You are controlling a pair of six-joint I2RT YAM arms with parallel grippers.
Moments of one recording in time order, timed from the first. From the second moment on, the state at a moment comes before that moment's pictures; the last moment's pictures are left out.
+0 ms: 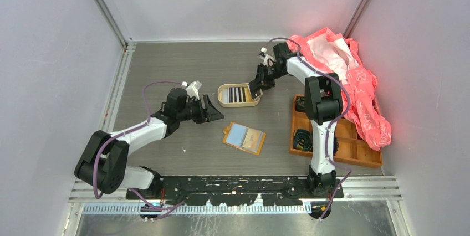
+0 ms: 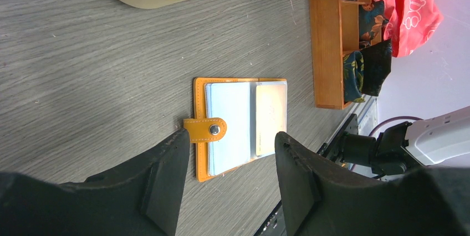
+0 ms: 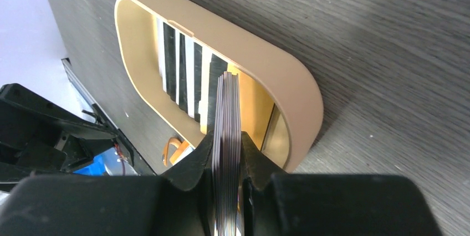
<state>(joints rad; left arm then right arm) -0.44 1.35 0.59 0.21 0.50 -0.68 0.22 2.19 1.69 -0.69 -0.72 0.22</state>
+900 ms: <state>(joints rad) -0.44 1.34 0.57 0.21 0.50 -0.68 0.20 2.19 1.67 -0.66 -0.75 0.26</state>
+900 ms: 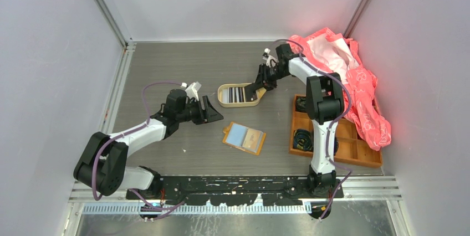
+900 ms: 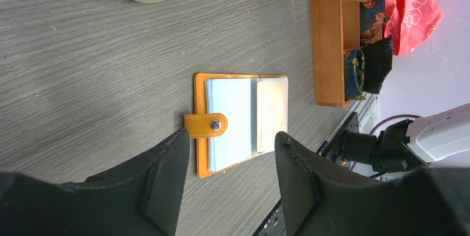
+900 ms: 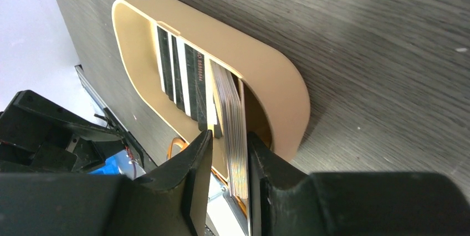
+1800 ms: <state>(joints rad) -0.44 1.31 0.57 0.20 0.50 -0.68 0.14 2.16 1.64 -0.68 -0.79 0.24</state>
